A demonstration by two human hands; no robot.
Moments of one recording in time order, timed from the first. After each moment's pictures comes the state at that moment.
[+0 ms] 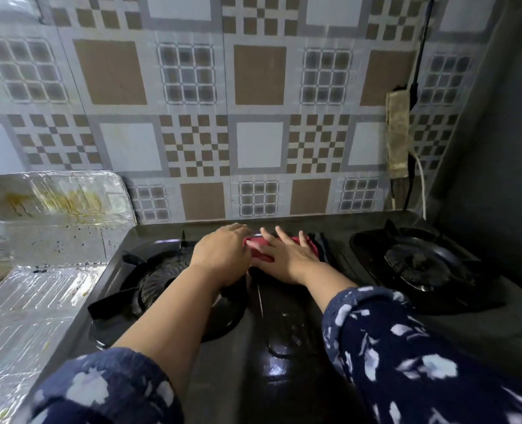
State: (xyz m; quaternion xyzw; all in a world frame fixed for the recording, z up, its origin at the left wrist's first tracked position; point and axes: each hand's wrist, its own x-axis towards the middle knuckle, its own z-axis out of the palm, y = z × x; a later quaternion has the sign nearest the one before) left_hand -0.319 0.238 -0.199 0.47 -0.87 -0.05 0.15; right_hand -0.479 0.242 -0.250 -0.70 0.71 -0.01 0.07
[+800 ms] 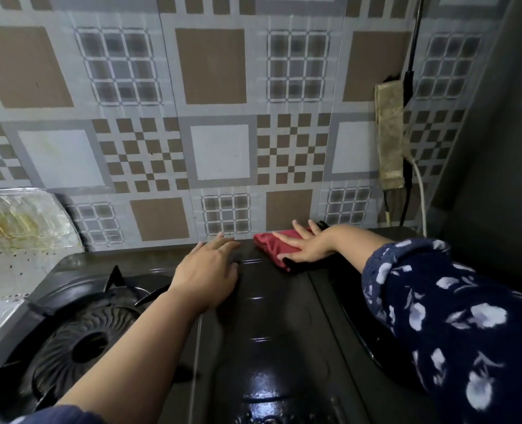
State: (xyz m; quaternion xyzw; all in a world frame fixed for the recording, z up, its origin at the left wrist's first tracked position) left_hand -0.401 0.191 -0.215 0.46 -0.88 -0.05 0.13; right_hand -0.640 0.174 -0.218 -0.65 0.71 0.18 0.20
